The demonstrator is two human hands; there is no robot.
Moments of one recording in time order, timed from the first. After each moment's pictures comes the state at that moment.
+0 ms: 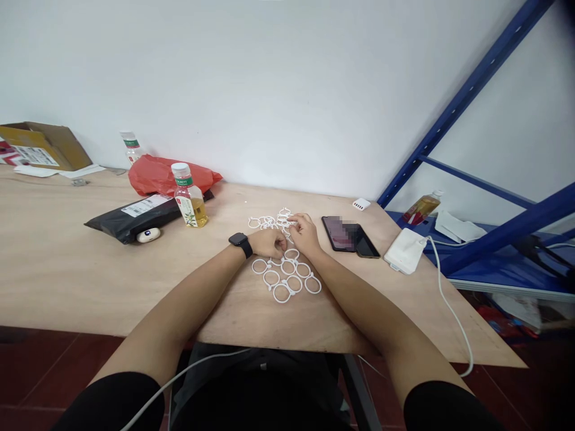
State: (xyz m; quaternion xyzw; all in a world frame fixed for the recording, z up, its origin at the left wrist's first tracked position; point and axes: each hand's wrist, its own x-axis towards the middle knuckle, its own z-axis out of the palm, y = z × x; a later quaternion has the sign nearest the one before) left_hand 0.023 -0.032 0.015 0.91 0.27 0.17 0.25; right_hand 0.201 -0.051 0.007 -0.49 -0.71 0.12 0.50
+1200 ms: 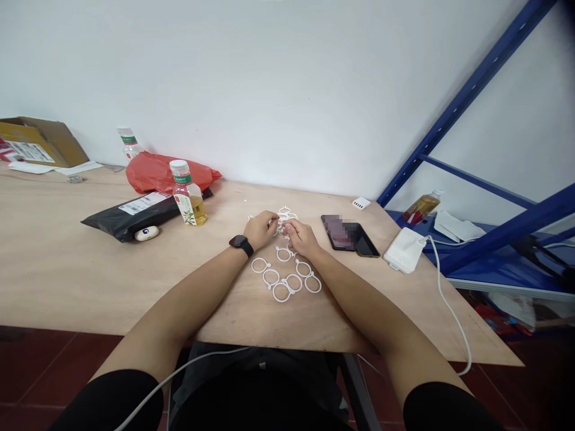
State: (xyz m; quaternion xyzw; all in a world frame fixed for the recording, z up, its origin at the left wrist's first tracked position) left_hand 0.023 -0.027 0.003 0.80 0.42 0.42 0.08; right_hand 0.206 -0.061 0.008 -0.45 -0.77 0.20 0.41
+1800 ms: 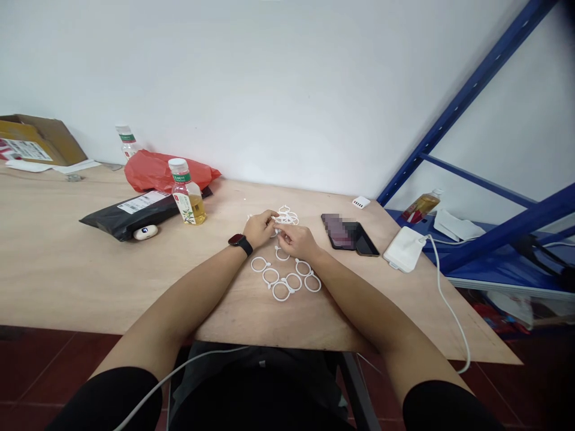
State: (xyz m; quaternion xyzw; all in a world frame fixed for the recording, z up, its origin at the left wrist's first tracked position) left_hand 0.019 -0.028 0.007 0.78 0.43 0.41 0.17; right_hand 0.199 -0.066 0.008 -0.33 -0.86 -0.05 0.37
